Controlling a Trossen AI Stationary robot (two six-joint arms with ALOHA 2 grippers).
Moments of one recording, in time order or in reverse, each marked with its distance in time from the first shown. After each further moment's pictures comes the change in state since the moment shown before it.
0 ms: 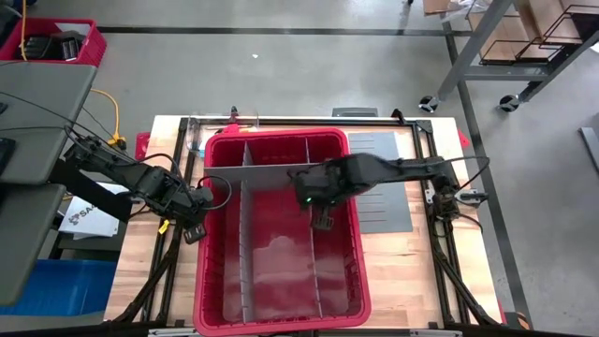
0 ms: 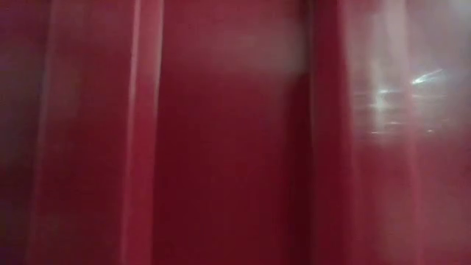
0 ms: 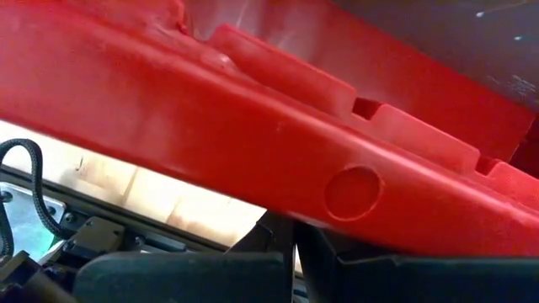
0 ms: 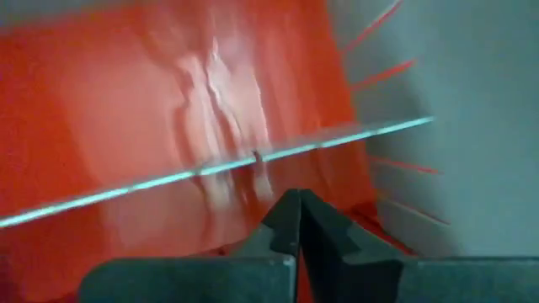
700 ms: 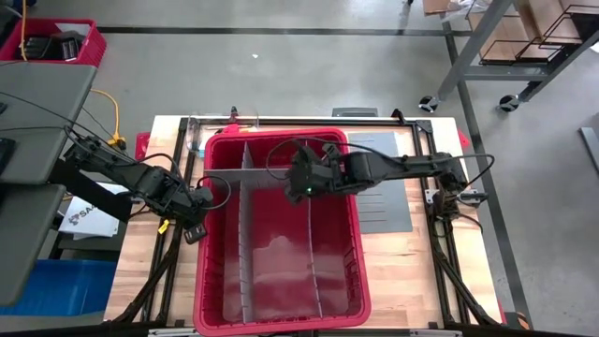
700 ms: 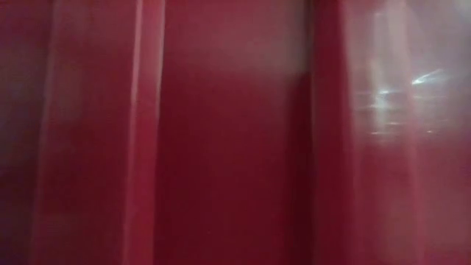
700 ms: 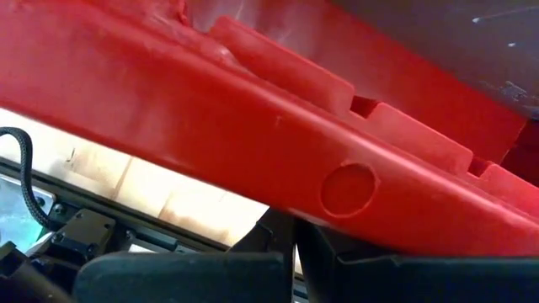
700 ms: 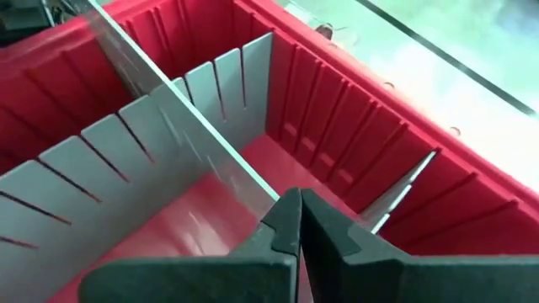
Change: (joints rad) left arm 0.003 0.000 0.000 0.005 0.010 -0.035; right arm -0.022 -0.064 -0.144 0.439 0.412 0.304
